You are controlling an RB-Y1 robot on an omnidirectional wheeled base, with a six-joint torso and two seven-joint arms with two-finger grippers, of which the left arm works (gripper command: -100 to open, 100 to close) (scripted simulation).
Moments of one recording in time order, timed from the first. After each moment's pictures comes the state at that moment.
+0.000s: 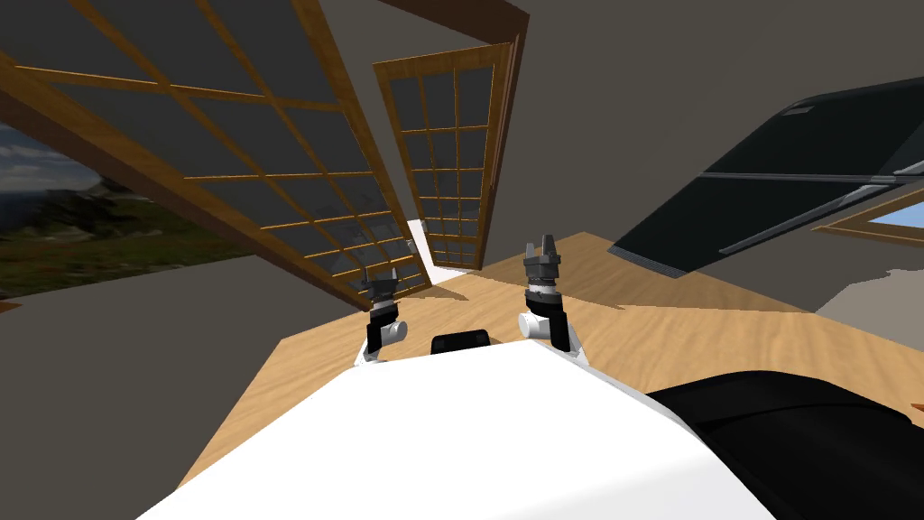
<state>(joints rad) 0.25 0.10 0.00 -1.64 0.27 -0.71 0.52</state>
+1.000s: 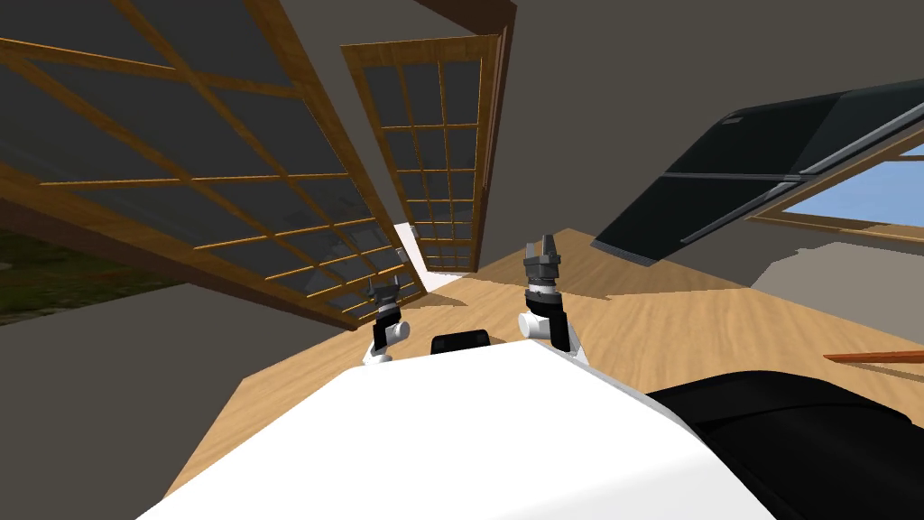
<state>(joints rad) 0.16 0.10 0.03 -1.38 0.41 -0.77 0.70</state>
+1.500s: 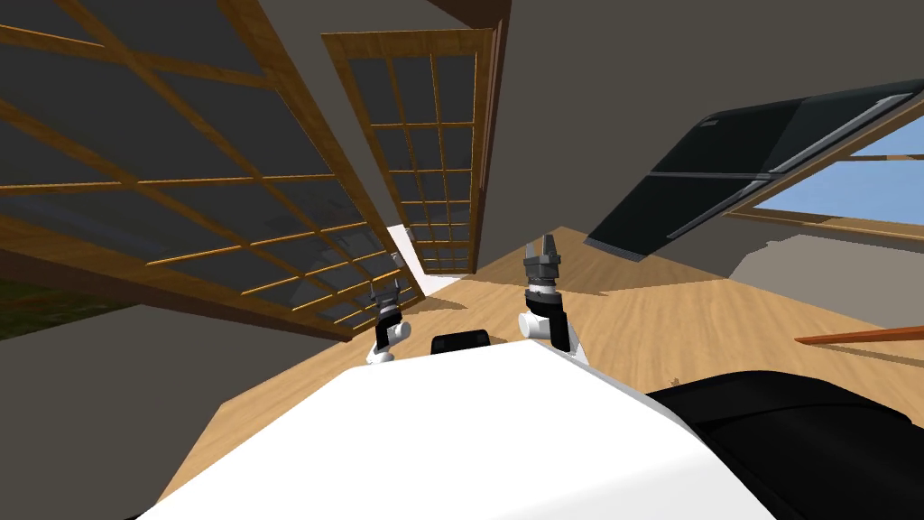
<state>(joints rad) 0.11 0.10 0.04 -1.24 0.47 -0.80 0.78</state>
